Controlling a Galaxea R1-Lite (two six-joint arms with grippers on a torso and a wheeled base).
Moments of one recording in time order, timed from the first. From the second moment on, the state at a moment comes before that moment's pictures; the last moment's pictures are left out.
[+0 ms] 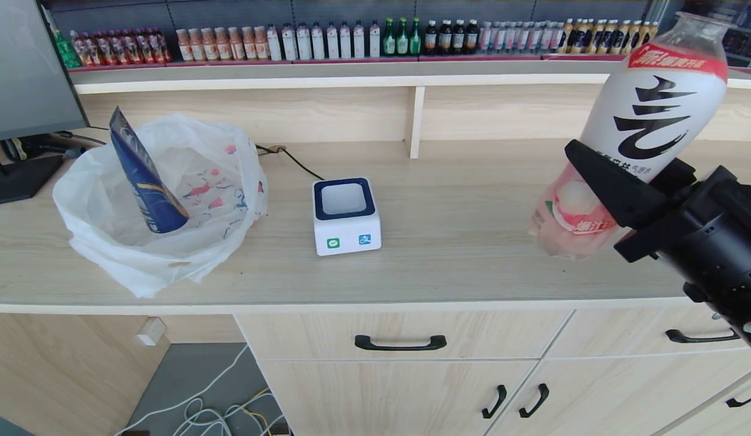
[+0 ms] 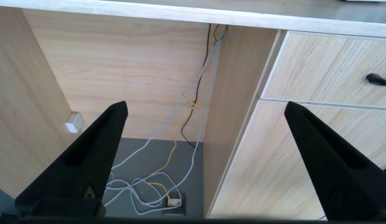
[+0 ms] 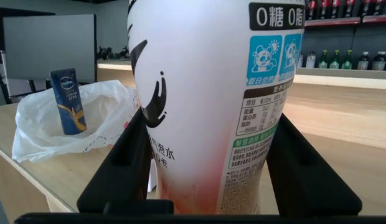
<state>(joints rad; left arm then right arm) 0.00 0.00 0.00 0.00 0.00 0.00 0.51 1.46 -0.43 -1.57 0.11 -0.03</state>
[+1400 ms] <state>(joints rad) 0.00 0.00 0.00 0.00 0.00 0.00 0.75 1.54 -0.32 -1.57 0.21 -0.58</state>
